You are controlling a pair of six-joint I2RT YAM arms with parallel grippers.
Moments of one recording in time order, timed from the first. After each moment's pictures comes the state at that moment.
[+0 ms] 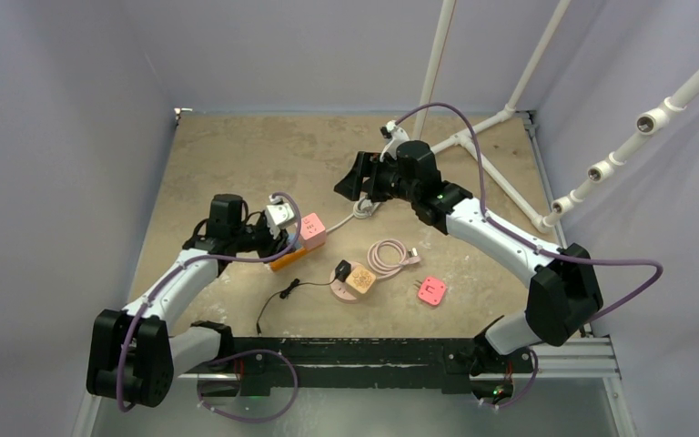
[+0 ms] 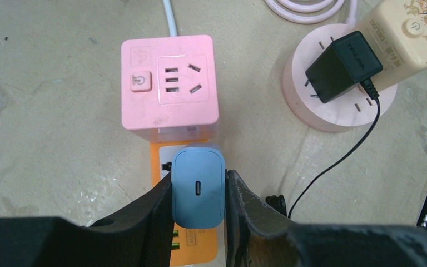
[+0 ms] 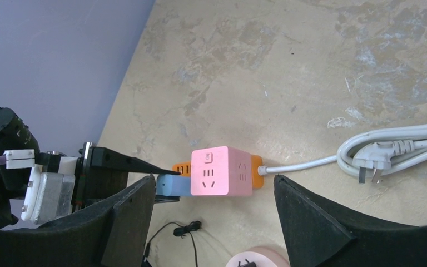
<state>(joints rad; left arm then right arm) -0.18 1.12 0.57 -0.24 0.72 0.56 0.62 1.48 1.14 -0.05 -0.21 0.60</state>
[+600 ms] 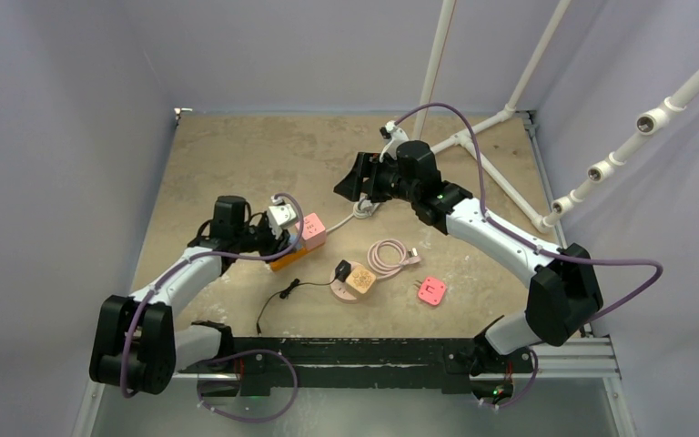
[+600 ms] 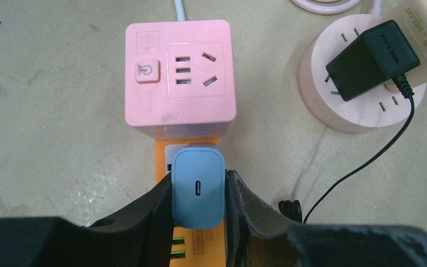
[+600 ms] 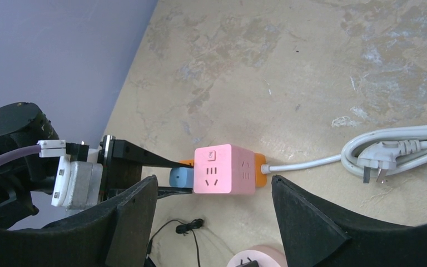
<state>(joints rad) -0.18 1.19 0.54 -0.14 0.70 0.56 0.62 1.48 1.14 -0.05 -0.23 0.60</state>
